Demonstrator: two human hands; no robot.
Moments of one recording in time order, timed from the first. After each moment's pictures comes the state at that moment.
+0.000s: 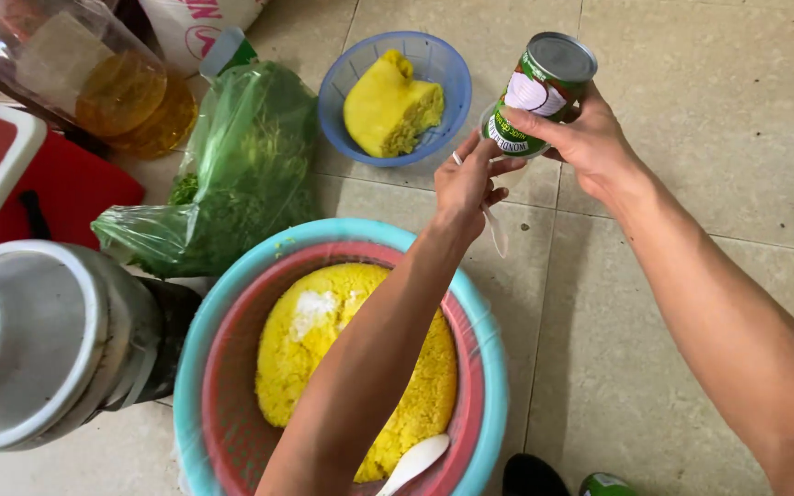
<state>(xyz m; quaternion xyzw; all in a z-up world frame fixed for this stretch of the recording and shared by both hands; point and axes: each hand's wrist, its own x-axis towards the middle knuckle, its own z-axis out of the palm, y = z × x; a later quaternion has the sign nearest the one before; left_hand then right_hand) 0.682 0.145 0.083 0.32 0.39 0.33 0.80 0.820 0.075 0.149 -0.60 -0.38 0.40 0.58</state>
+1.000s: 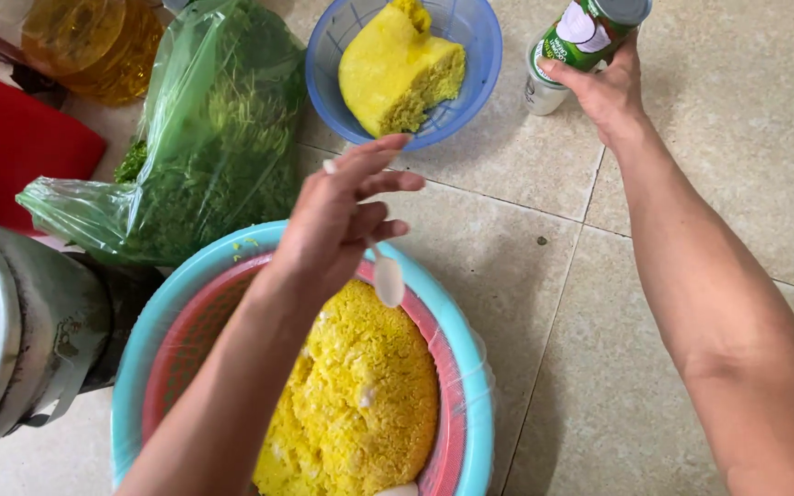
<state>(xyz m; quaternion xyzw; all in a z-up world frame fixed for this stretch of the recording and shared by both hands) 0.557 0.173 0.160 0.39 0.38 0.26 0.80 0.955 0.206 -0.043 -0.61 -0.47 0.26 0.58</state>
